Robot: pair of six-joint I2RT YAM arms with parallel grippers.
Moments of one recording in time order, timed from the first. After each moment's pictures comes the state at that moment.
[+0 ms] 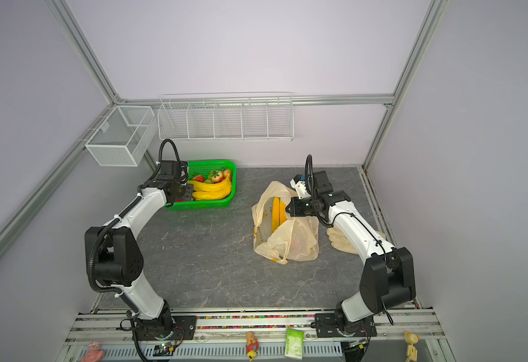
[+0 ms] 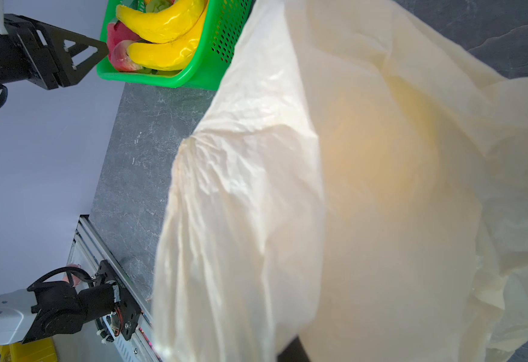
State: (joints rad) left arm -0.13 1.76 1.45 -0.56 -0.16 0.13; right arm 0.31 1.52 1.26 -0.68 -0.50 0.21
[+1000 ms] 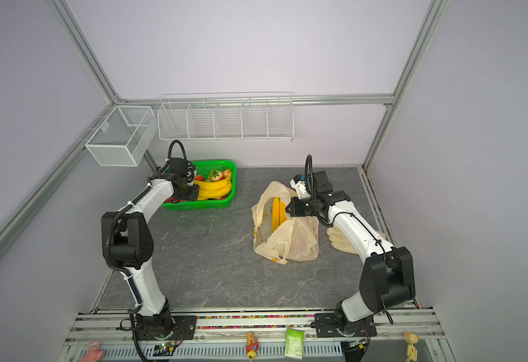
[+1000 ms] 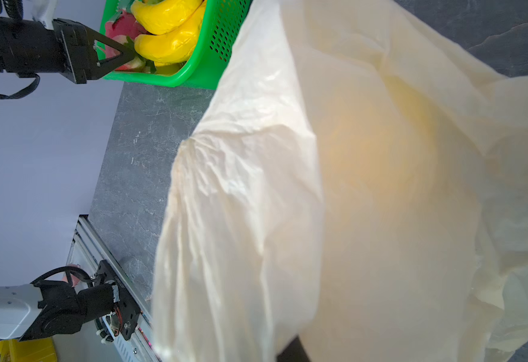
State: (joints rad) left arm -0.13 1.95 1.63 -0.72 -0.07 0.10; right arm 0.31 1.52 1.26 -0.68 -0.50 0.21
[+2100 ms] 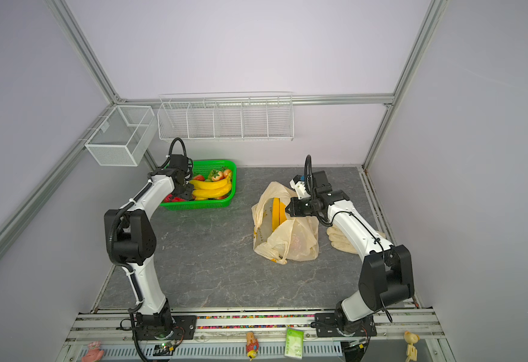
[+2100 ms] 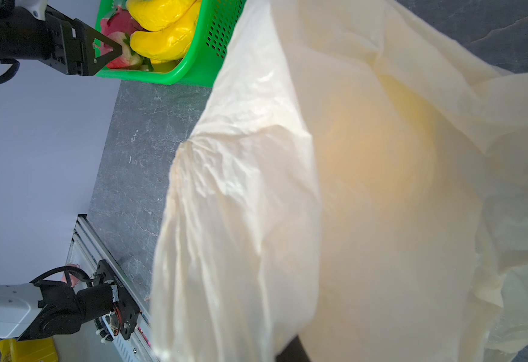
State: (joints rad) left arm -0.13 2.02 1.74 -0.81 -0.36 0.25; right arm 0.31 1.53 1.26 -0.68 -0.50 0.21
